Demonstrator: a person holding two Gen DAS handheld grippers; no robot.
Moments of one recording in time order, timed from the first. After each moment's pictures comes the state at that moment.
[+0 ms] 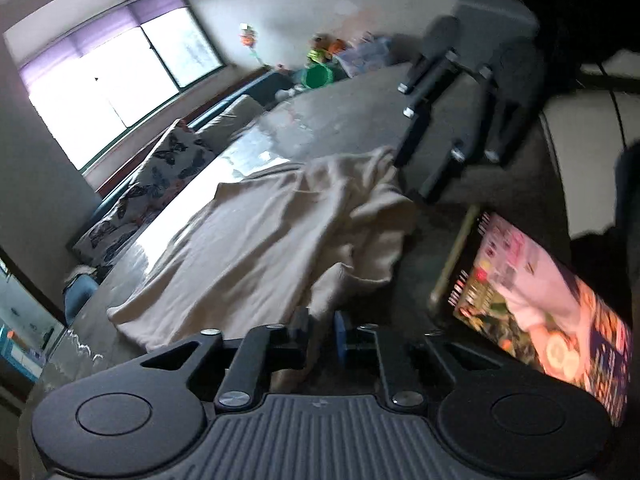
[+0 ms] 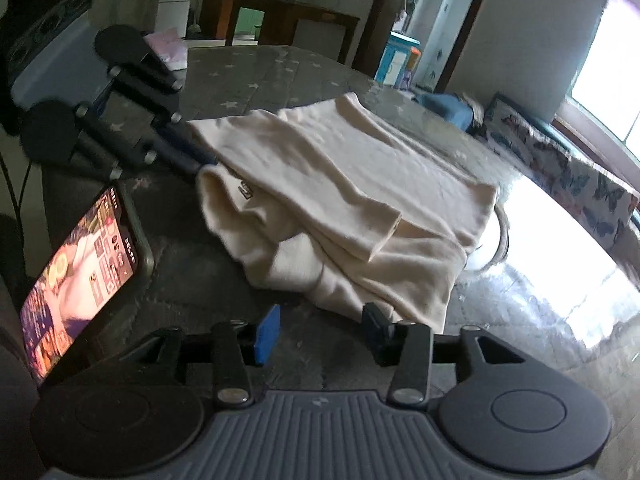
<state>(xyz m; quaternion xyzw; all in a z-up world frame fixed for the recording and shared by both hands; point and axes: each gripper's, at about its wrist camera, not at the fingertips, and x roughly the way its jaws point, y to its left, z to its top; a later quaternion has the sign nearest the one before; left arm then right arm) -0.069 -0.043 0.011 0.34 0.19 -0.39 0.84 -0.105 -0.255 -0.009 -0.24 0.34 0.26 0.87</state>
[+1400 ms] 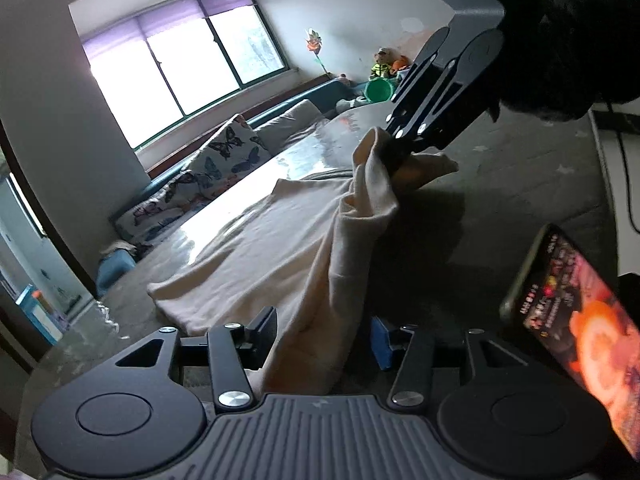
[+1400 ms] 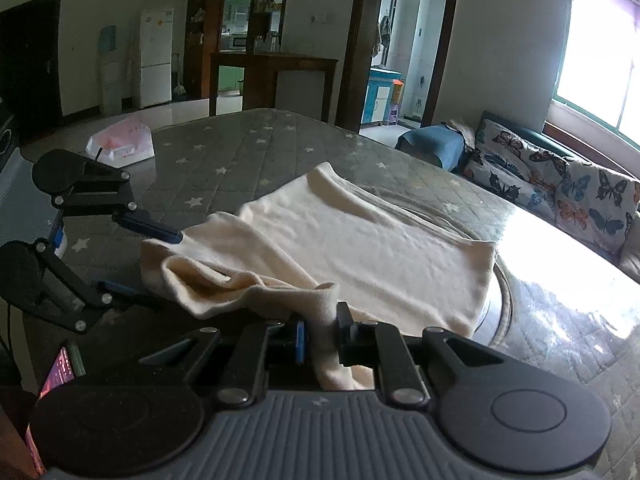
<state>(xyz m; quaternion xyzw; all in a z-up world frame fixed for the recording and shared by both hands) -0.060 -0.031 0.007 0.31 0.17 -0.32 0.88 -0.037 -0.250 0.023 -0.15 0.30 0.28 0.90</state>
